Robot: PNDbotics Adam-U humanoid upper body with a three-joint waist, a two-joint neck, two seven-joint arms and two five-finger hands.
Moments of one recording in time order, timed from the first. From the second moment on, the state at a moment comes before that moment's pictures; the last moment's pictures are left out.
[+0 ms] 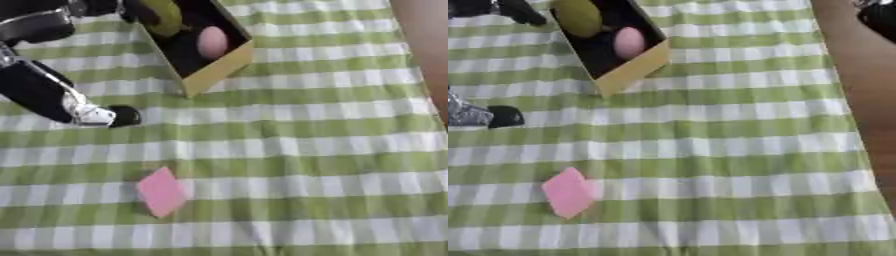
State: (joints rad) left arm -0.84 0.88 -0.42 -1.99 -0.36 -0.08 -0.57; right arm -0.35 -0.80 -0.07 -1.99 0.24 0.00 -0.24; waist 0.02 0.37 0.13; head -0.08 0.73
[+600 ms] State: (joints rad) left arm -0.84 0.89 -0.54 -1.99 -0.32 -0.13 -0.76; right arm -0.35 -0.80 -0.07 -1.99 0.24 -0.01 -0.24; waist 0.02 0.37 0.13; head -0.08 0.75
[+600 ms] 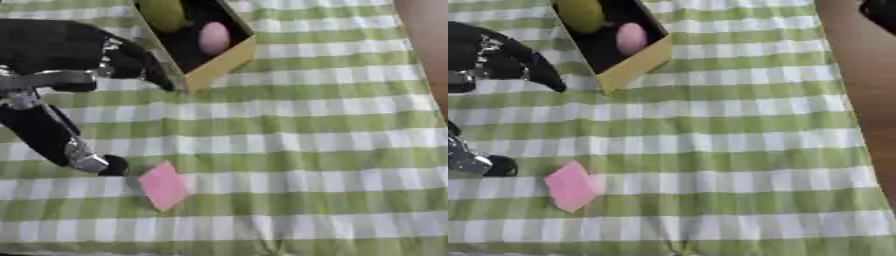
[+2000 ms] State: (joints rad) left arm -0.90 0.76 -0.75 -1.96 -0.50 -0.15 -0.91; right arm -0.35 -0.79 -0.07 -1.99 0.23 0.00 -0.23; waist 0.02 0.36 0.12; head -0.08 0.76
